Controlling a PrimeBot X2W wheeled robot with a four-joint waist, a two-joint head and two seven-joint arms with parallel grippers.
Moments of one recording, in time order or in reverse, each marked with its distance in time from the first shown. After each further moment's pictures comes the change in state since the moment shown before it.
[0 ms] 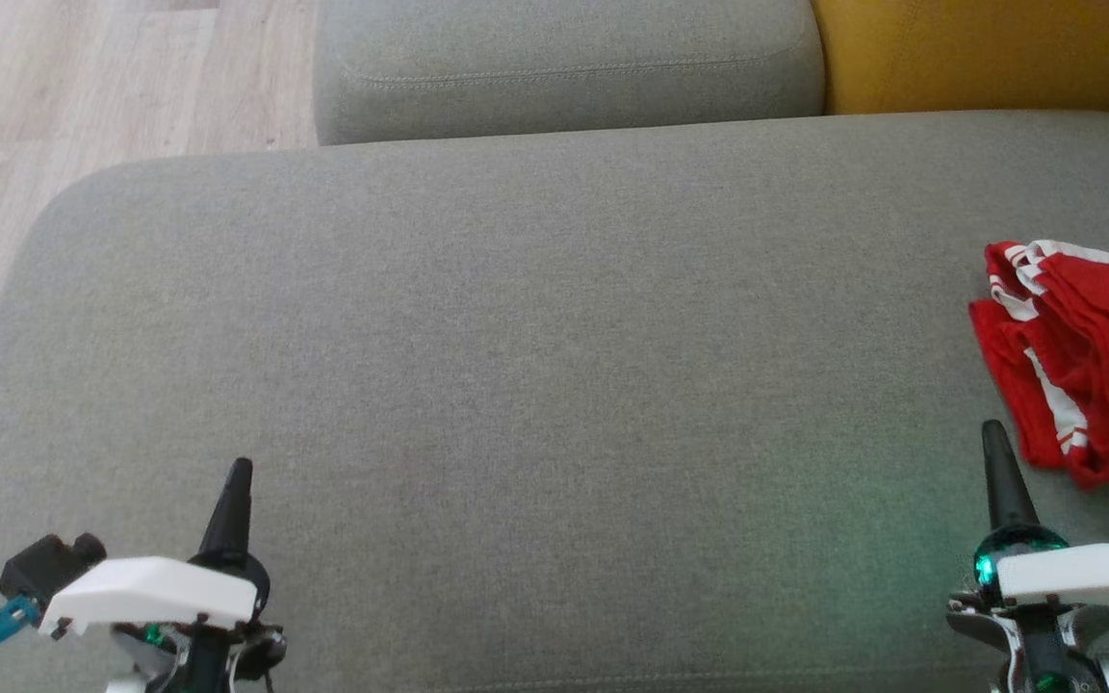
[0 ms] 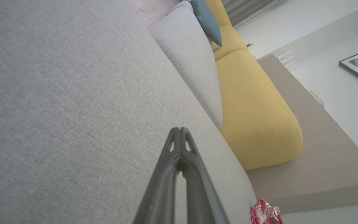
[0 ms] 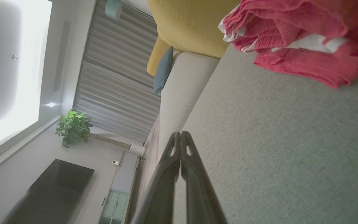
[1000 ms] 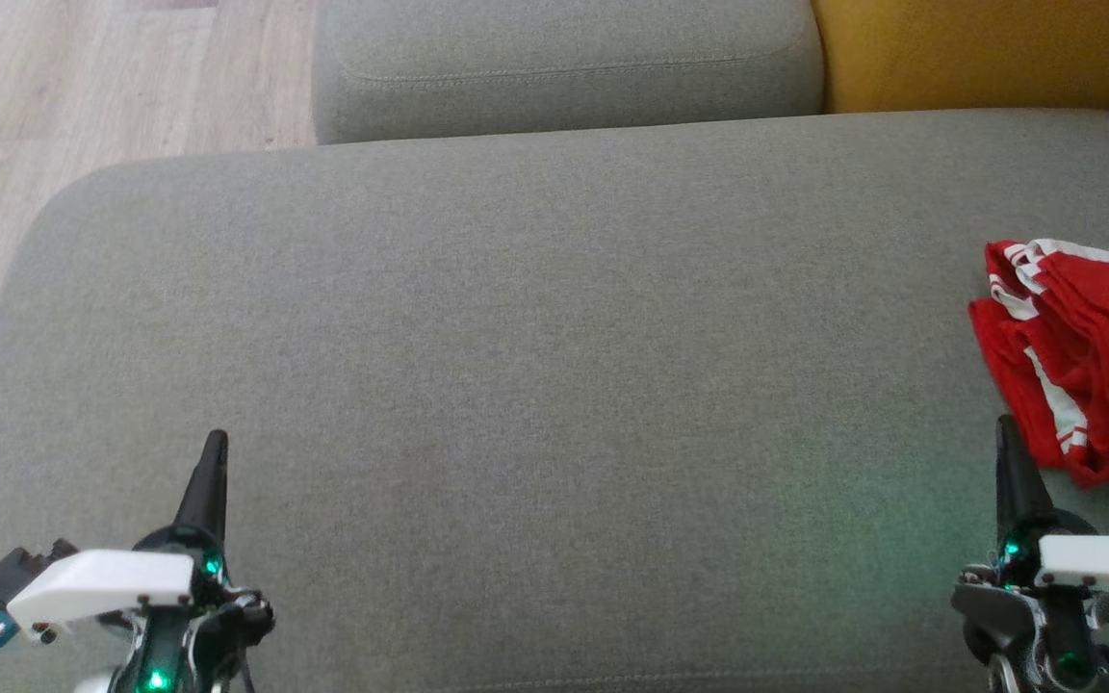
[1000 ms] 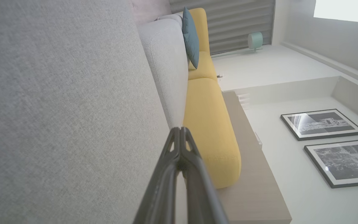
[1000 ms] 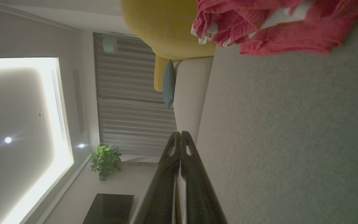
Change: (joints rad) left arm -0.042 -0.049 0.100 0.035 -0.333 -0.082 0.071; right arm -0.056 -0.002 -0.020 0.081 0.329 0.000 0.012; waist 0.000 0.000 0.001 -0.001
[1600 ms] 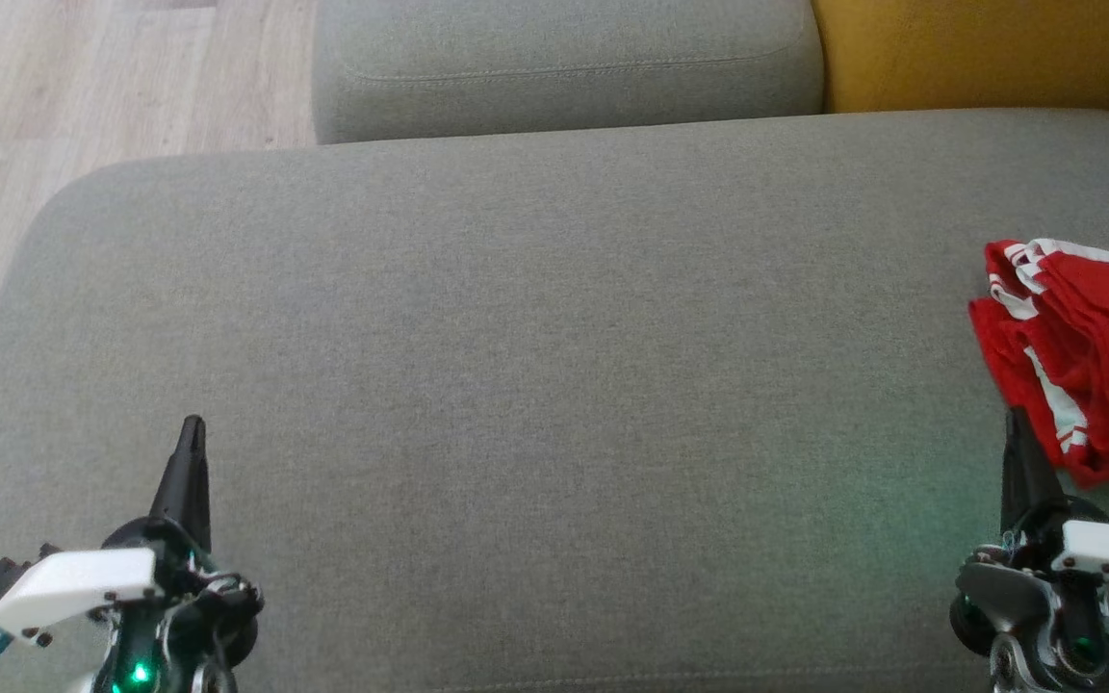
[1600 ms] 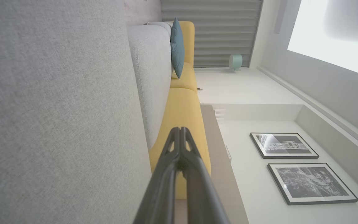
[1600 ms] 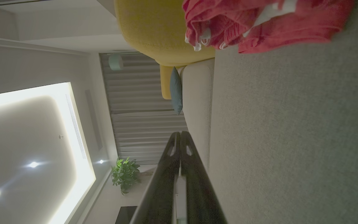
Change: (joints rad) left arm -0.021 -0.027 0.059 0.016 -0.160 -0.043 0.035; right arm -0.037 -0.001 -0.018 0.038 0.156 0.000 0.010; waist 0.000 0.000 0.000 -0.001
